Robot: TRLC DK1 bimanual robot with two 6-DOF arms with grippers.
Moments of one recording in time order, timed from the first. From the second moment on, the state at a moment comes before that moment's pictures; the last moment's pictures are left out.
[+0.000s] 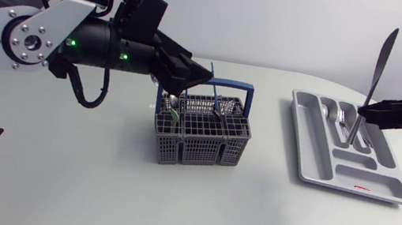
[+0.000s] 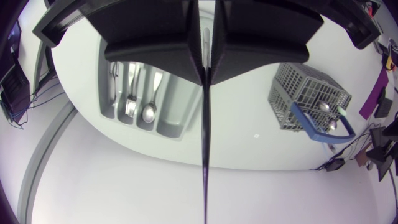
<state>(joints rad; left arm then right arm) -0.50 1.46 1.11 -0.08 0.46 0.17 -0.30 1.31 1.00 -0.41 -0.43 -0.34</state>
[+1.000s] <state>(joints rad) -0.52 1.40 1.03 -0.09 0.33 0.27 -0.59 1.94 1.49 -0.57 -0.29 -0.48</state>
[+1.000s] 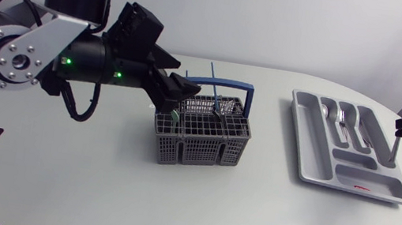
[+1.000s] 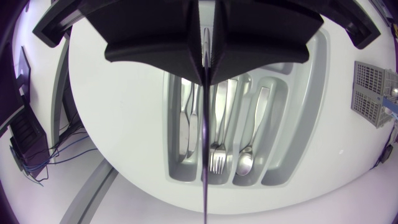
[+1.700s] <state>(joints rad) -0.56 1.37 1.01 -0.09 0.30 0.27 -0.54 2.14 1.60 -0.50 -0.17 -0.40</state>
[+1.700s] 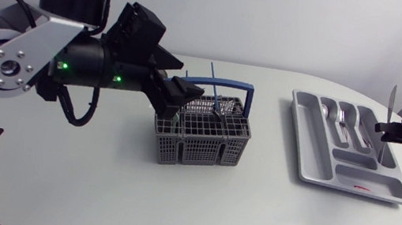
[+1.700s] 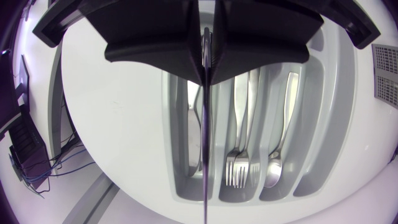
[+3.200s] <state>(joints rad) -0.59 1.27 0.97 -0.40 0.18 1.05 -0.16 1.18 0.70 -0.30 -0.39 -0.56</state>
